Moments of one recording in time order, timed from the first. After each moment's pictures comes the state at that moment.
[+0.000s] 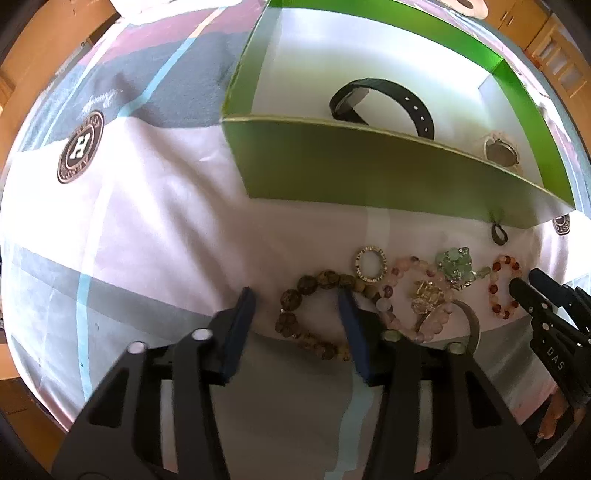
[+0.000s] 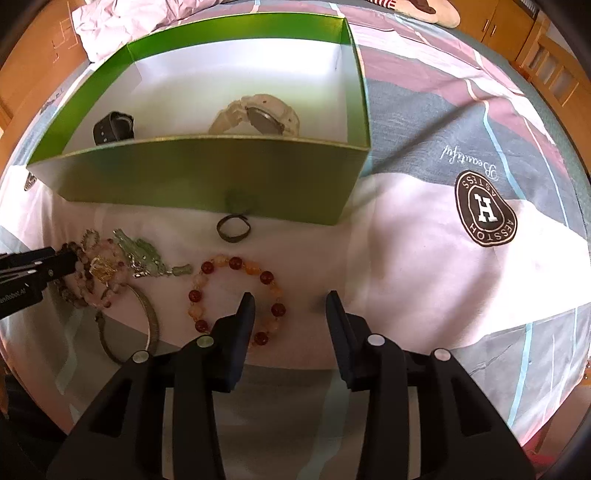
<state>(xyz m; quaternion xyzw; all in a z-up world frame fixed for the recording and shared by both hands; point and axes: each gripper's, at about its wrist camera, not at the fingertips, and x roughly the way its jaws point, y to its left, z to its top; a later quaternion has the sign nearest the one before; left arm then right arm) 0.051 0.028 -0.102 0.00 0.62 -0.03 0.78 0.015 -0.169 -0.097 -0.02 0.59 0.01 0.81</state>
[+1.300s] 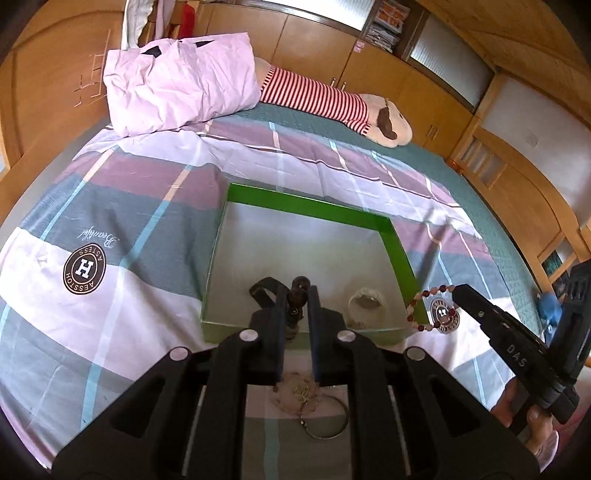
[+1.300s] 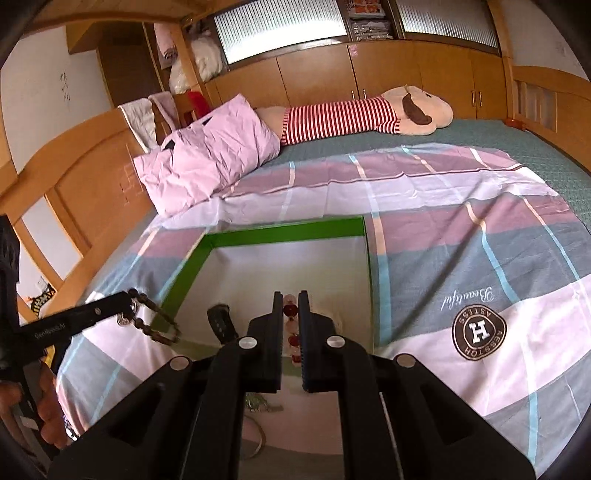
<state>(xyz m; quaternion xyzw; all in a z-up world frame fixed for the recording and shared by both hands) 0.030 0.041 0.037 -0.11 0.40 -0.13 0.90 0.003 -0.195 0.030 0.10 0.33 0.08 0.93</state>
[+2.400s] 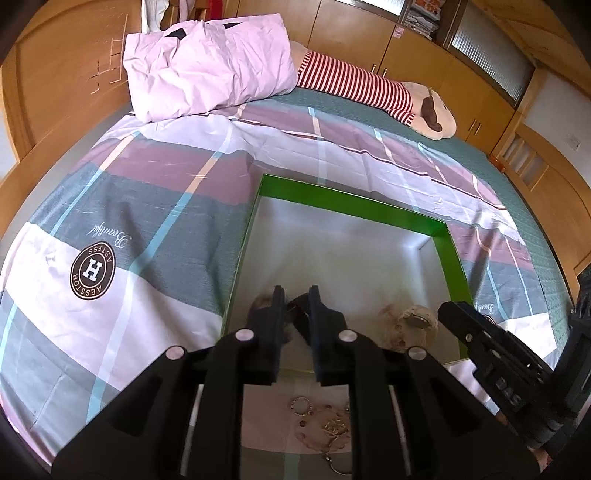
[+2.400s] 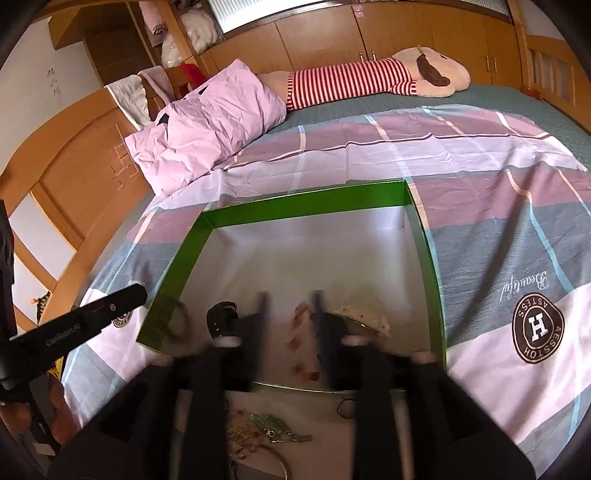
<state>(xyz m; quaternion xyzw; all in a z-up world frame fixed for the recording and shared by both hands) 0.081 0.038 0.007 -0.09 0.43 -0.05 0.90 0.063 -0.164 -0.016 0.14 0.39 0.10 0.91</state>
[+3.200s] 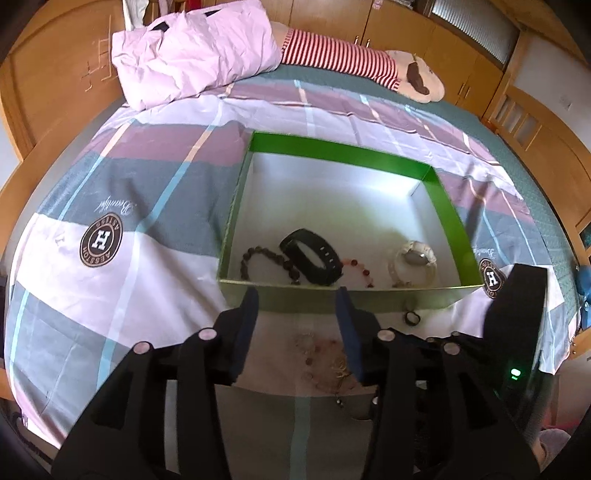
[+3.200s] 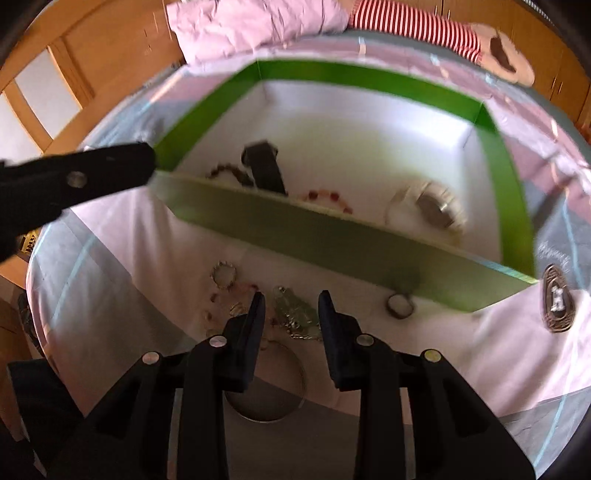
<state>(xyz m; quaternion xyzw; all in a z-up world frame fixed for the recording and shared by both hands) 0.034 0.027 -0.004 -0.05 0.47 -0.06 0.88 0.028 -0.090 -0.086 -0.02 0.54 0.16 0.83</state>
